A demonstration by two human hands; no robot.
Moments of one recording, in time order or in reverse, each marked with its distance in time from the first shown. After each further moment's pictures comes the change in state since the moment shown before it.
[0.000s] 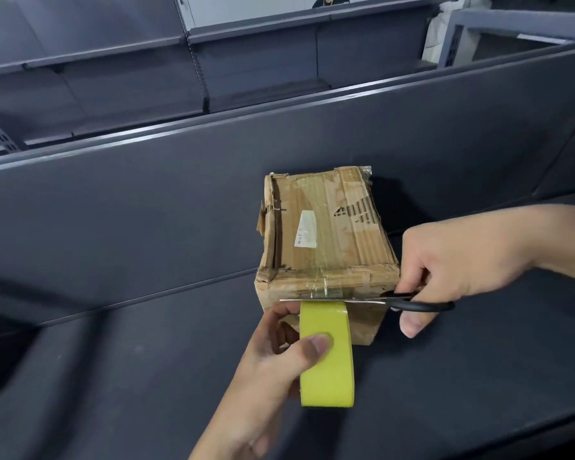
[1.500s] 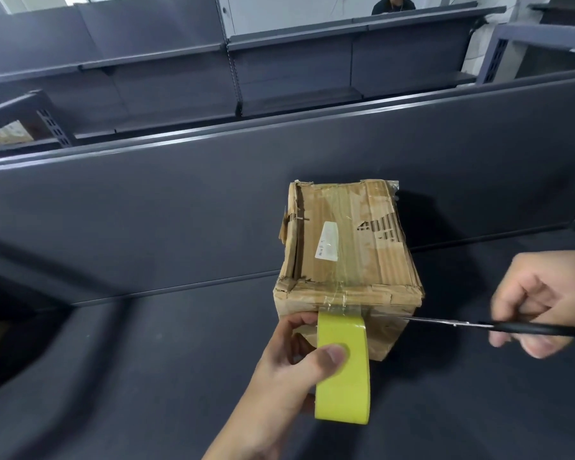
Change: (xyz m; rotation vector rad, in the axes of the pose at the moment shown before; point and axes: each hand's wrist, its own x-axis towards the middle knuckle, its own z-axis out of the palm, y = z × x) left_hand -0.007 0.001 0.010 0.010 0.070 -0.008; right_hand -0.028 0.090 0.011 0.376 -0.088 0.167
